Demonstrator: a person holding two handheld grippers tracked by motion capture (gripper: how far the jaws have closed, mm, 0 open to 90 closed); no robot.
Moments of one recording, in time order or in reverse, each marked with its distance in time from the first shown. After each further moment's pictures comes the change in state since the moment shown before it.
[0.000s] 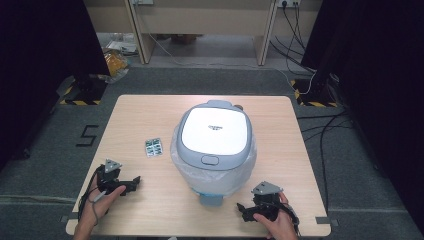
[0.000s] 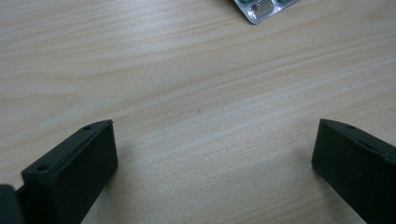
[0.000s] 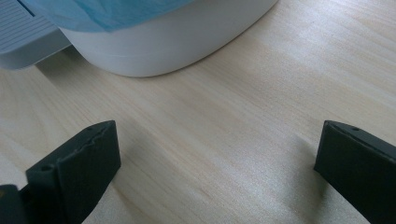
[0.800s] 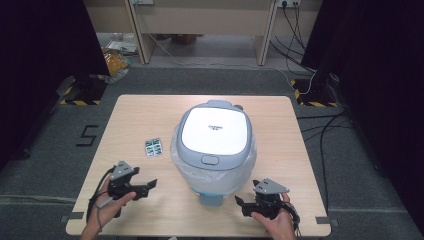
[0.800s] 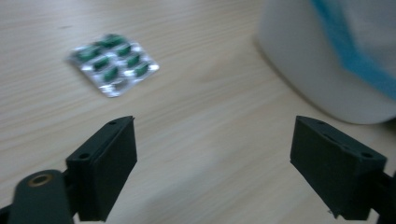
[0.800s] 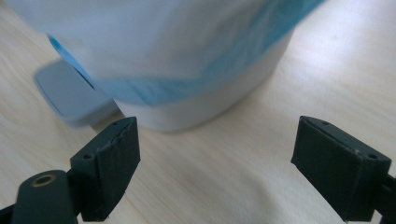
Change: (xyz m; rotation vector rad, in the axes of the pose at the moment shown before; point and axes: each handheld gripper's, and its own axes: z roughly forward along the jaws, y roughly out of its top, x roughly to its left) left arm -0.068 0.023 -0.036 -0.131 -0.280 0.105; right arm 0.007 0.019 -0.023 -0.178 0.031 -0.013
